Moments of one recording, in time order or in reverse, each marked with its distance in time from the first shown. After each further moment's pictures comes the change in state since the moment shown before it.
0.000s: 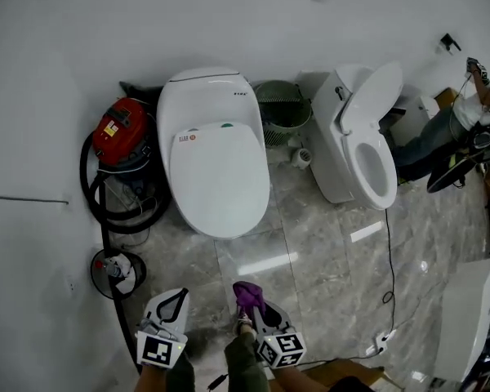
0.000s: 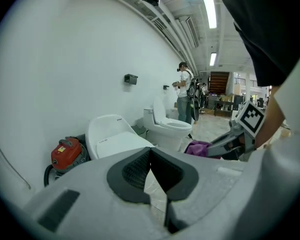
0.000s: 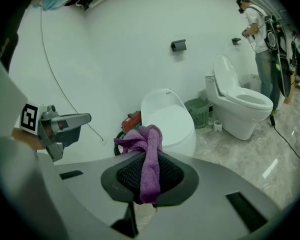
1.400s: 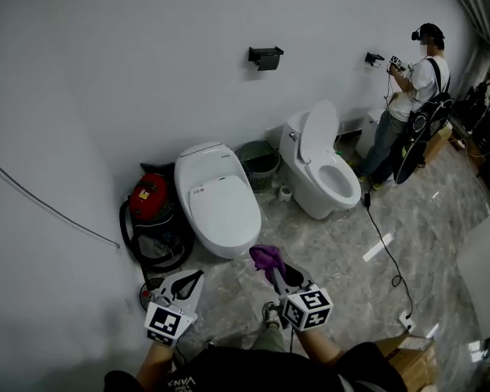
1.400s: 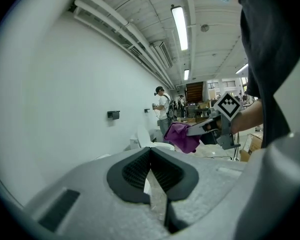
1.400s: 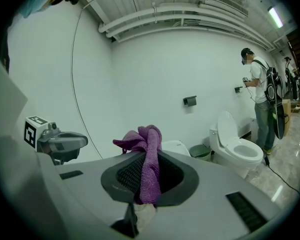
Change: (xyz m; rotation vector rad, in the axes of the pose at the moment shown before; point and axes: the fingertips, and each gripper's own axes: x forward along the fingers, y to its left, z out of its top) left arm -0.224 -0.045 0.209 0.246 -0.244 -0.157; right arm -0.232 0.156 0.204 -0.120 -0.379 -0.015
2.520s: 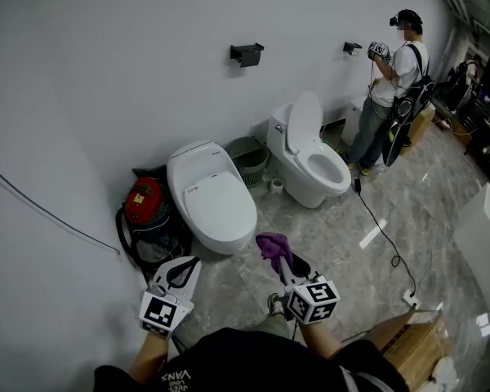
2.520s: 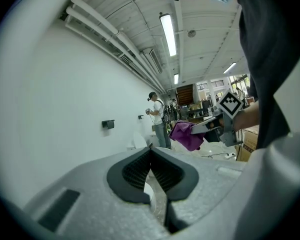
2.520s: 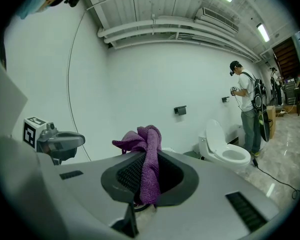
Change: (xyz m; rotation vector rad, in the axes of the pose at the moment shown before) left arm -0.026 0.011 0.019 0.067 -0.051 -0.072; right arm -0.034 0.020 0.010 0.008 -0.098 -0.136
